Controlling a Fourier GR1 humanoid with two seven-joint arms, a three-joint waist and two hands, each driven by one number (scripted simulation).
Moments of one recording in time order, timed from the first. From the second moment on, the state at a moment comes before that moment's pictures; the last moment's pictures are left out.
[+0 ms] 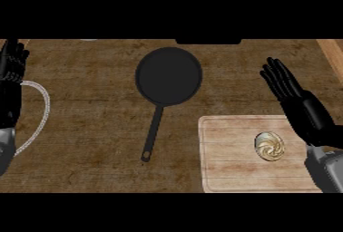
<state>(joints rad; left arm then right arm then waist) -0.30 0.62 -0.09 -1.43 0.22 0.32 -0.18 -0.26 -0.49 0.21 -1.57 -0.38 0.05 -0.18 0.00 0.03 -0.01</state>
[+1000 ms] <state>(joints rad) 0.01 0.54 -0.26 -1.42 0.20 0.30 -0.02 0.41 -0.10 -0.10 -1.61 -0.18 -0.93 -0.18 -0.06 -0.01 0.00</state>
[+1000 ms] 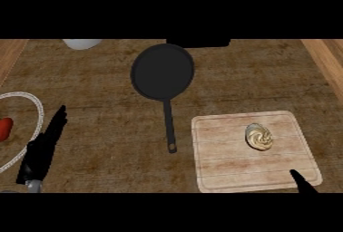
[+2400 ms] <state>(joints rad) 0.01 0.51 -0.30 -1.56 0.13 0.29 0.09 0.32 -0.60 0.14 -2.18 0.36 -0.56 1.16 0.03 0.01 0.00</state>
